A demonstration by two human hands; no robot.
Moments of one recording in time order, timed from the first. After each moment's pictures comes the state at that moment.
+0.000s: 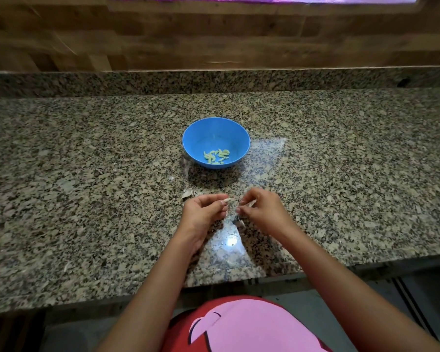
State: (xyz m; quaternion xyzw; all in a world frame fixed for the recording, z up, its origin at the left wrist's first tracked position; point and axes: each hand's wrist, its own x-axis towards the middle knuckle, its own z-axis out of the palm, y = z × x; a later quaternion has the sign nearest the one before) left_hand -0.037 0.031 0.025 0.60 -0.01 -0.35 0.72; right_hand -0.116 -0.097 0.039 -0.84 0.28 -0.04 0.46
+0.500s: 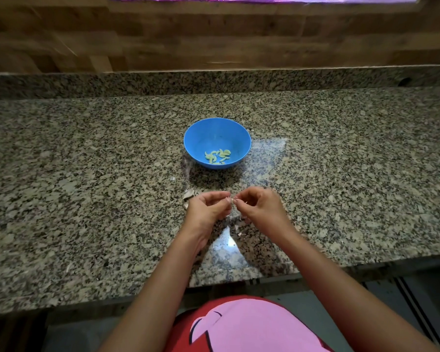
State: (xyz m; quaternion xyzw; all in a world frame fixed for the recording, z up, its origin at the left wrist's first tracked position) left_hand -0.036 0.026 0.027 0.62 -0.02 -0.34 0.71; right_hand -0.115 -0.087 0.043 -0.82 0.23 -0.11 0.51
